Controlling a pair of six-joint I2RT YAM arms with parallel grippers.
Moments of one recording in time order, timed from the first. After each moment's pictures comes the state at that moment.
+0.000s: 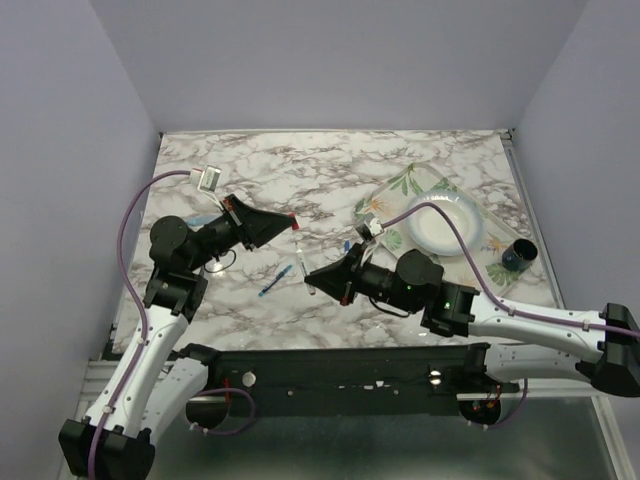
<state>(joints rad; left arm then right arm) -0.26 0.76 0.71 0.25 0.74 -1.02 1.19 1.07 0.75 0.29 0.06 0.50</state>
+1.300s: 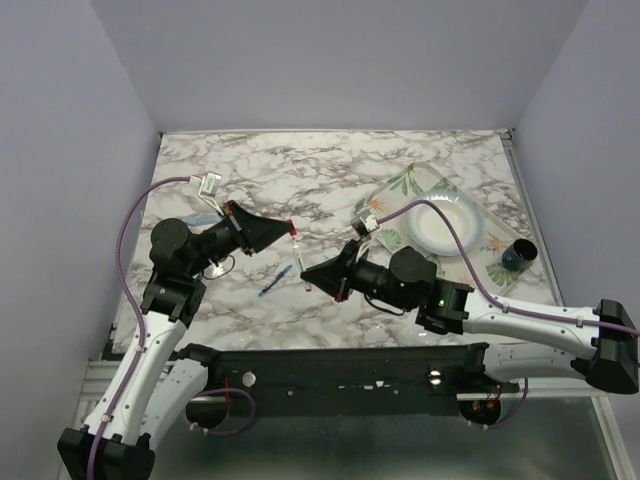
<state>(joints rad) -0.26 0.72 0.70 0.14 0.71 -0.97 1.19 1.12 0.79 0.29 0.10 0.53</state>
